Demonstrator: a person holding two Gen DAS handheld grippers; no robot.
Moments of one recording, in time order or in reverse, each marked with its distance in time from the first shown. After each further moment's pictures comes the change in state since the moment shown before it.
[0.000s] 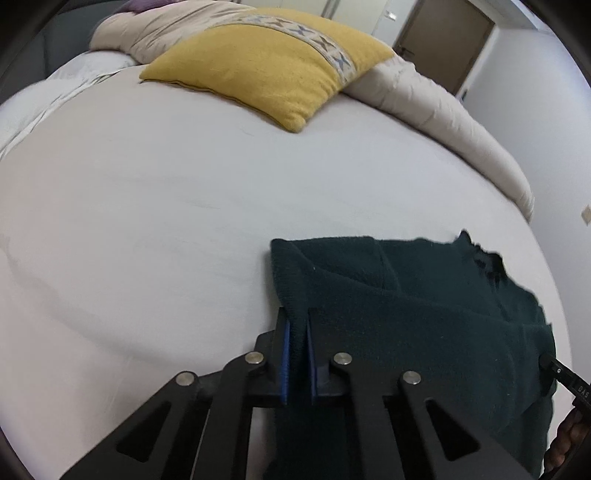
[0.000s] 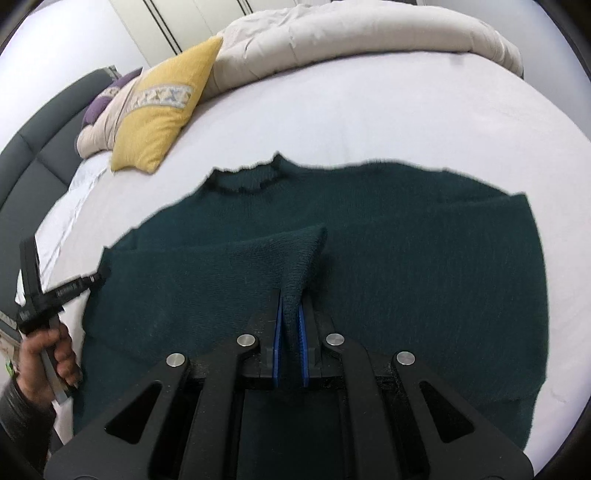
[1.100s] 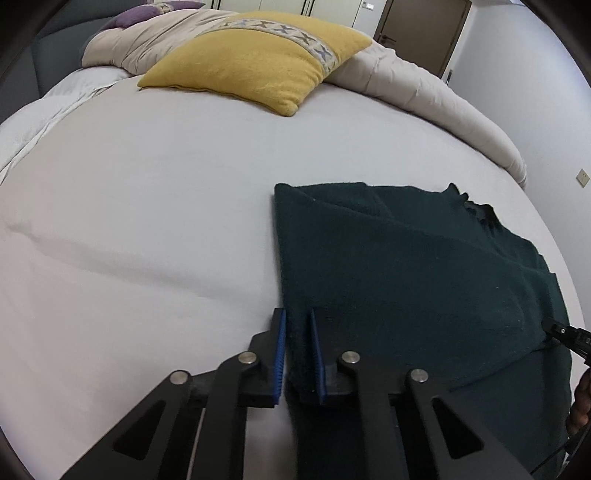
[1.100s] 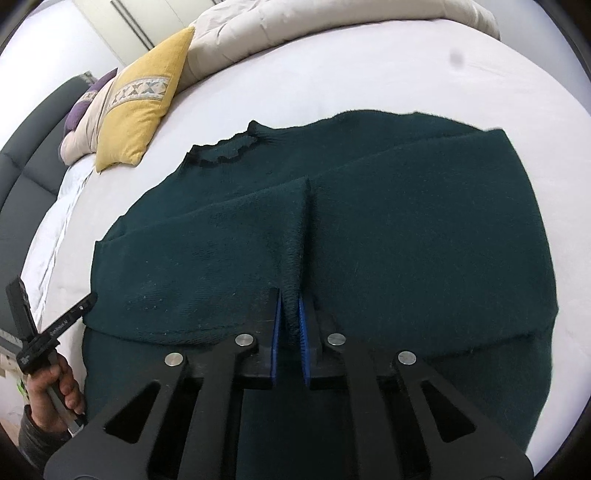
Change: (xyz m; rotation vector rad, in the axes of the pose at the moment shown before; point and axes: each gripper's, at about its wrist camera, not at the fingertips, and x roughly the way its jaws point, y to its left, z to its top) left arm -0.020 0.002 -0.041 0.120 0.016 0.036; right arm -0.005 -0.016 -0.034 0.112 0.076 -0.017
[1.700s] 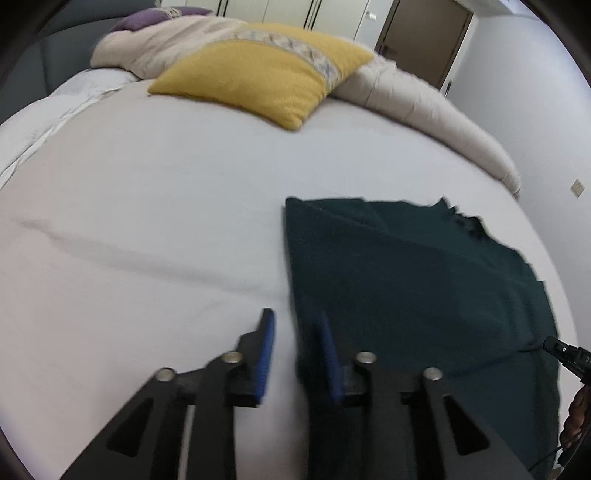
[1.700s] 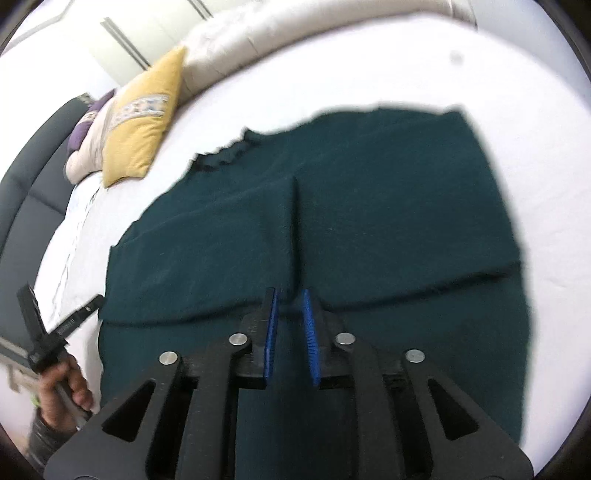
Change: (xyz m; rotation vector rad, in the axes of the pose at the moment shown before) left arm -0.042 0.010 -0.009 -0.026 -0.048 -0.031; right arm -0.061 -0.015 -0.034 0.024 -0.066 0.019
